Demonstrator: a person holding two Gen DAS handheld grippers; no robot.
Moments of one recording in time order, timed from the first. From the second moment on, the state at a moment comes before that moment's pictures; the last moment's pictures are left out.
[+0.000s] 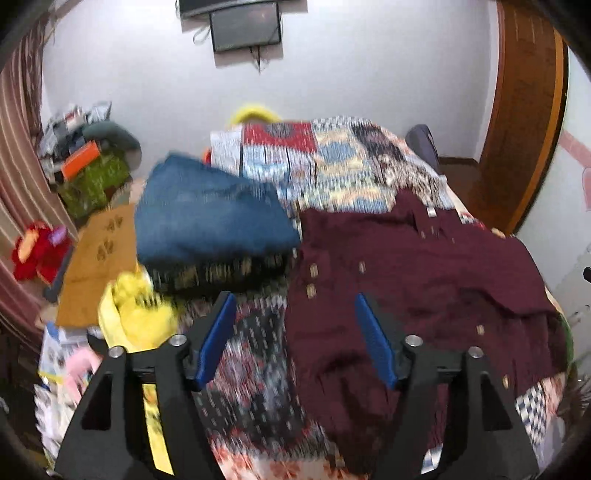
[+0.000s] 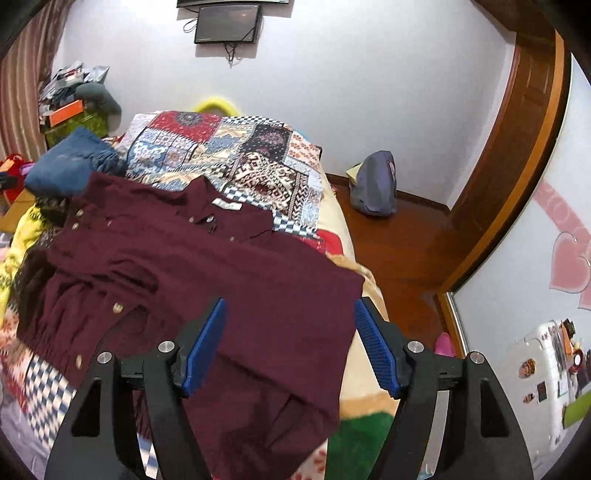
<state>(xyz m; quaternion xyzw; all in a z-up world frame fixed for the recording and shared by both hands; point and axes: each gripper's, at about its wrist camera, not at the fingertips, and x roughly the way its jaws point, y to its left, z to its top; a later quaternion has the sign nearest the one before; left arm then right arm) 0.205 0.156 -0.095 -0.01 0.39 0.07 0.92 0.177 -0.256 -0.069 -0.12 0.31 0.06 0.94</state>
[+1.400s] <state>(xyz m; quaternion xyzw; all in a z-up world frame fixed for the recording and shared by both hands) 0.198 0.117 -0.171 -0.18 0.46 -0.05 0.87 0.194 -0.310 -0.167 0.15 0.42 0.12 0.89</state>
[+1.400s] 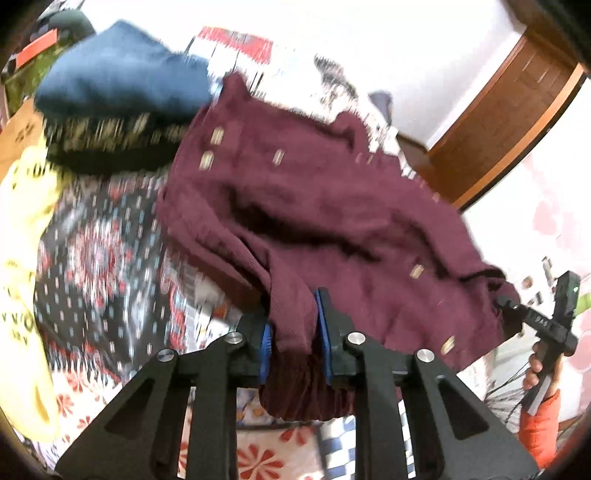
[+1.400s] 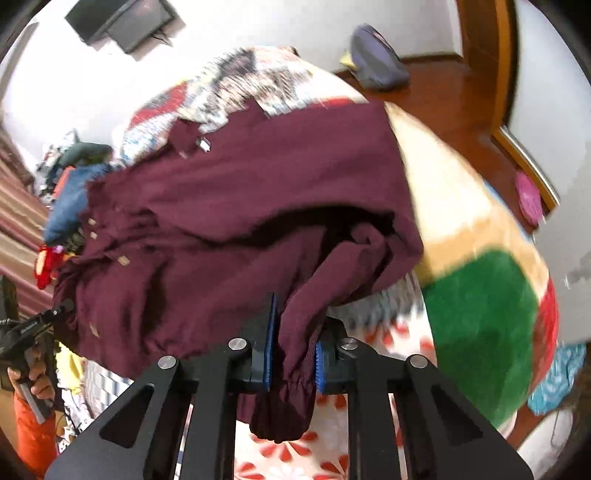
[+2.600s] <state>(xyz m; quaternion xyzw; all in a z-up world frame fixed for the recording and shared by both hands) 0.458 0.142 -0.147 -0.09 0.50 0.03 0.86 0.445 -0.317 -0.114 0.11 0.50 0.10 0.86</state>
